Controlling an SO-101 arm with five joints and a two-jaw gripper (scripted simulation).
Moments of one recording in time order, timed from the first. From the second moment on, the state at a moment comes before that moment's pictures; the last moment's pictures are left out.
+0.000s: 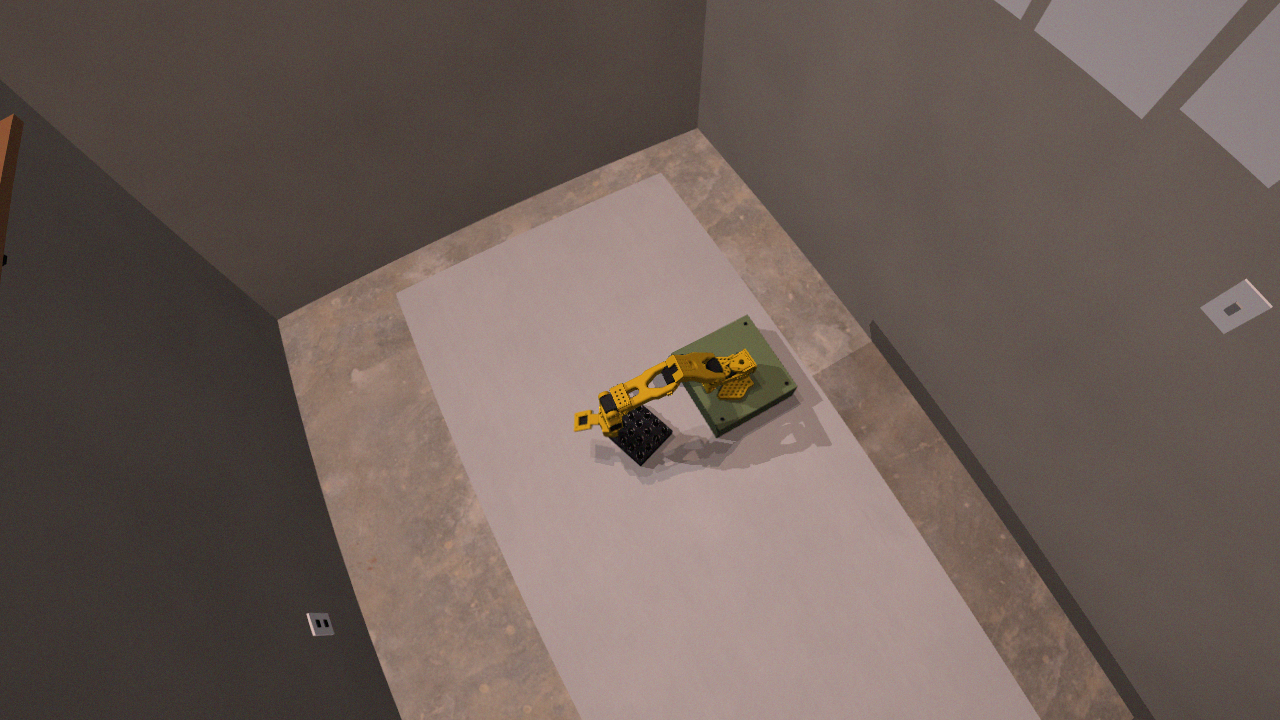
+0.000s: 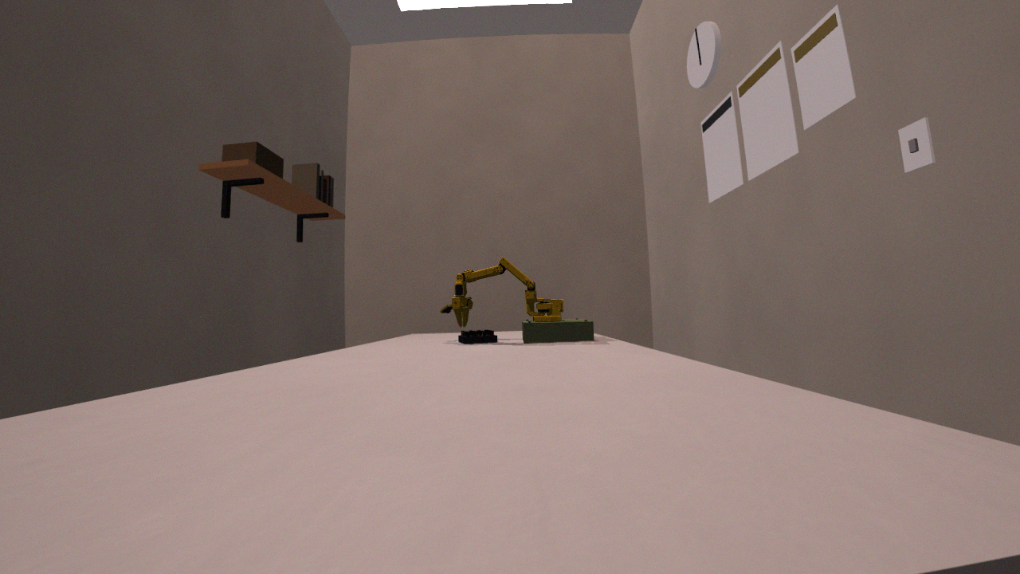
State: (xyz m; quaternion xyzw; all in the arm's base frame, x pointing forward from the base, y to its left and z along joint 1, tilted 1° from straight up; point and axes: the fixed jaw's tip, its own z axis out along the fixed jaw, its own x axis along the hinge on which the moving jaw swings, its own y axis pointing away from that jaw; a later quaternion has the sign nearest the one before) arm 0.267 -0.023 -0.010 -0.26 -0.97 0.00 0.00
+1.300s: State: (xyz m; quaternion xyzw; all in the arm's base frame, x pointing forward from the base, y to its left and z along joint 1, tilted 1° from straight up) arm 0.270 -0.024 -0.019 -0.26 -0.97 0.00 0.00
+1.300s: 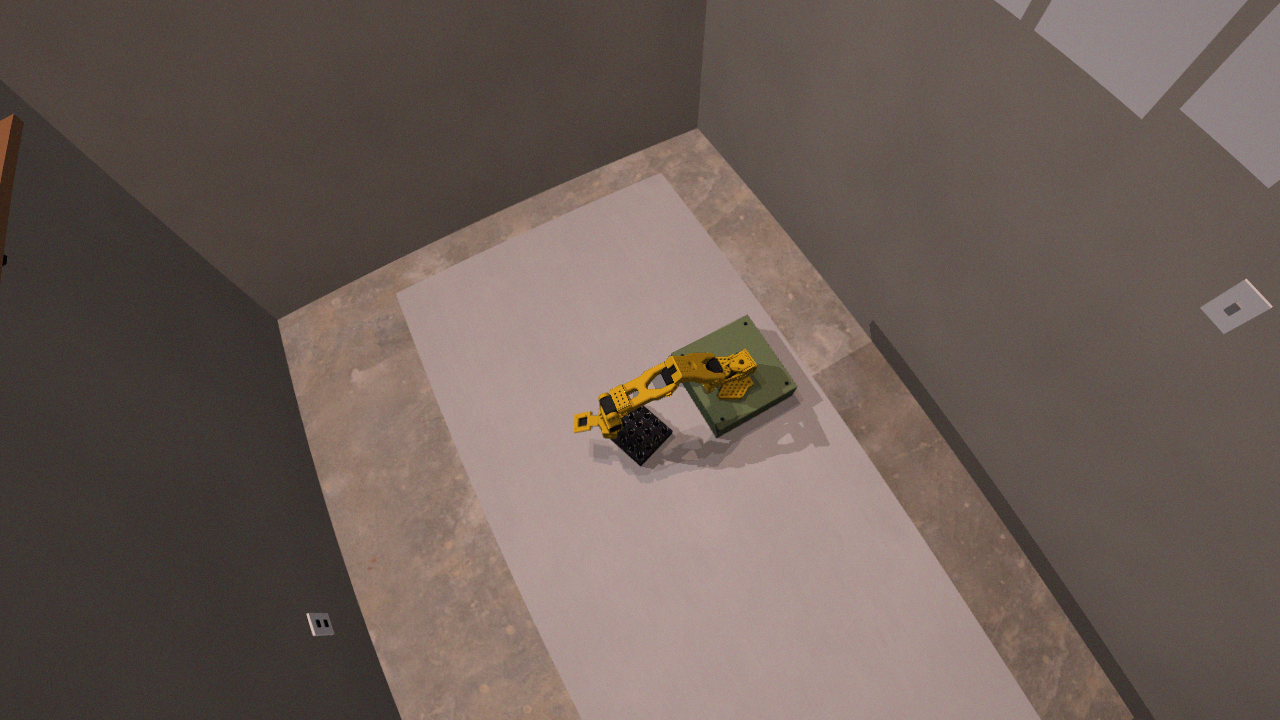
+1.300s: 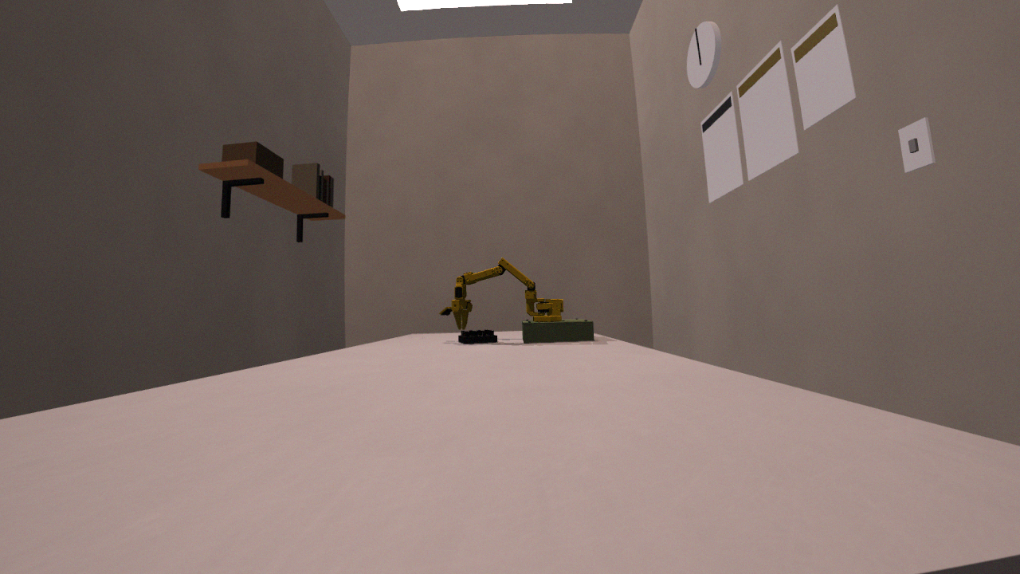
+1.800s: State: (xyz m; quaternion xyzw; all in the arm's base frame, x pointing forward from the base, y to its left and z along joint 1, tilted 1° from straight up) arm 0.271 -0.024 -0.030 -0.26 -0.97 0.00 -0.01
